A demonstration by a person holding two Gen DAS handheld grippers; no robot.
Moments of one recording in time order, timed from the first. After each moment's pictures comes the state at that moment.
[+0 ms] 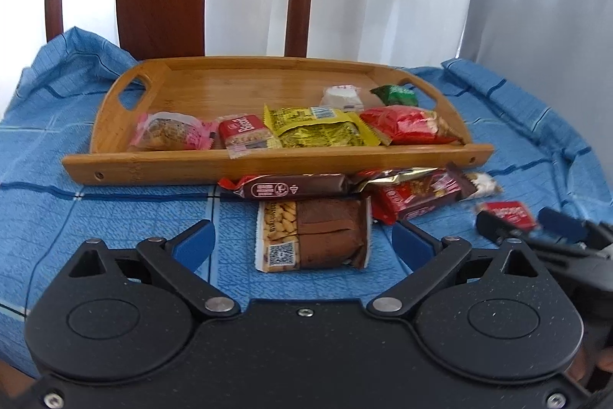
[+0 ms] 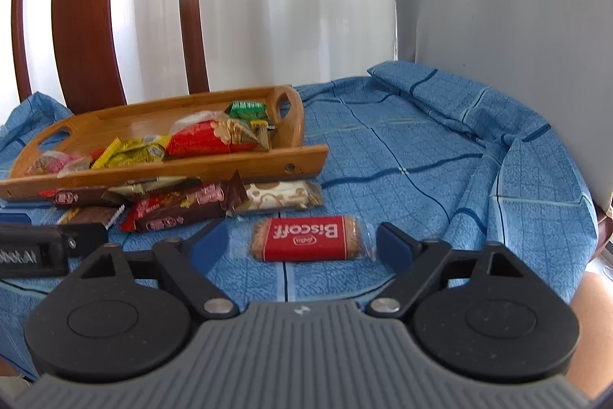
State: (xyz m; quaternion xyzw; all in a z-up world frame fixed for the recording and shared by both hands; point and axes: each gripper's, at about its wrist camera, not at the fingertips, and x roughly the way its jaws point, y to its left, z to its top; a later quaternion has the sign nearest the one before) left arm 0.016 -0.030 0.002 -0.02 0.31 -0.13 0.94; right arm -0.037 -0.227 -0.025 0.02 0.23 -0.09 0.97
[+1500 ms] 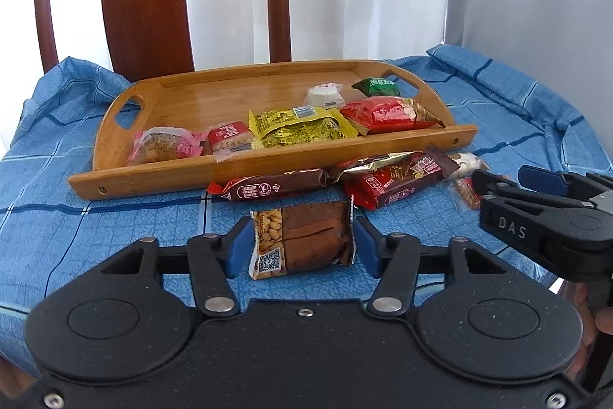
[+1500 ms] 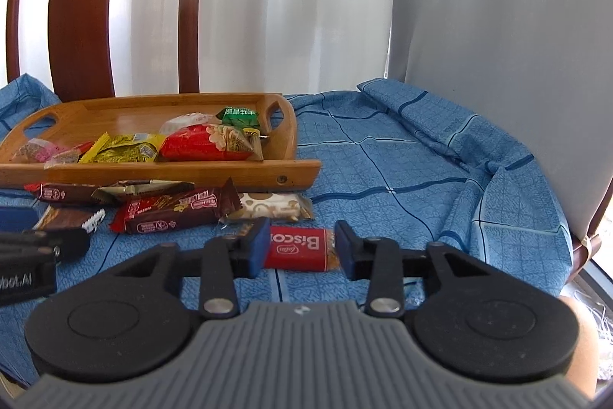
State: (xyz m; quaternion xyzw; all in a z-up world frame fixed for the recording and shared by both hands) left arm -0.004 -0.045 0.007 0.03 0.30 -0.13 0.95; right arm -0.035 -0.217 -0.019 -0.01 0.21 -0.11 0.97
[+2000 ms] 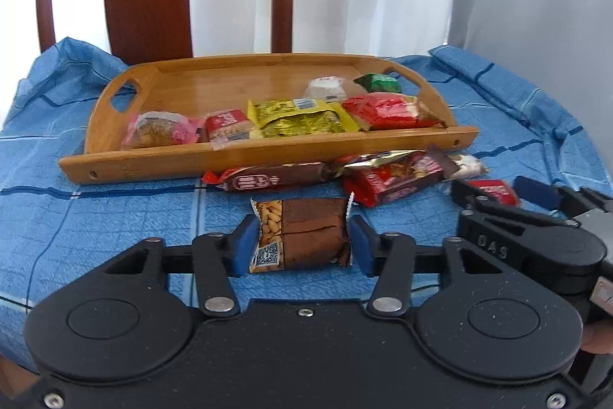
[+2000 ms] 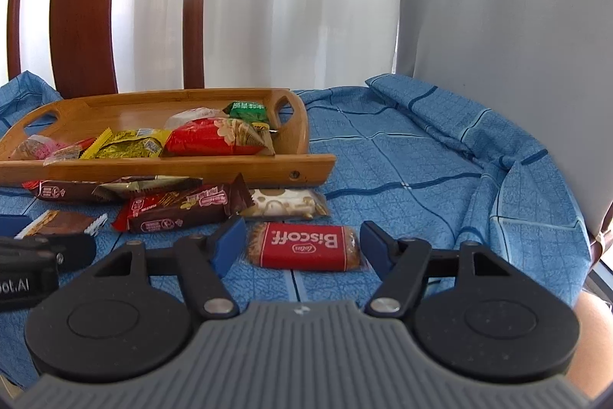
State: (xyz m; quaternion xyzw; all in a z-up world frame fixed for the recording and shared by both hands) left arm 0.002 -0.042 0.003 0.01 0.31 -0.14 0.94; right arm -0.028 -0.213 -0.028 -0.02 0.22 -0.10 0.97
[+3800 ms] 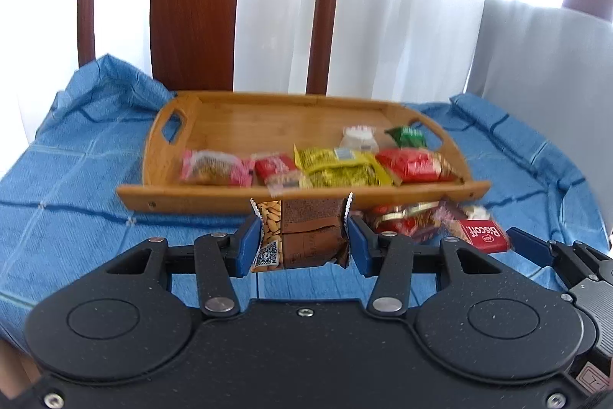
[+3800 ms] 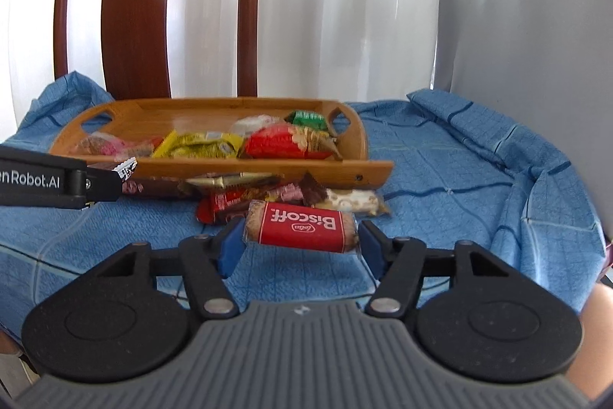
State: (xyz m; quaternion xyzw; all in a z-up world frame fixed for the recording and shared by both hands) left arm -0.005 -0.004 0.043 -0.03 0.28 -0.11 0.95; right arm -0.052 -0.177 -0.017 -0.02 0.20 -0.05 0.98
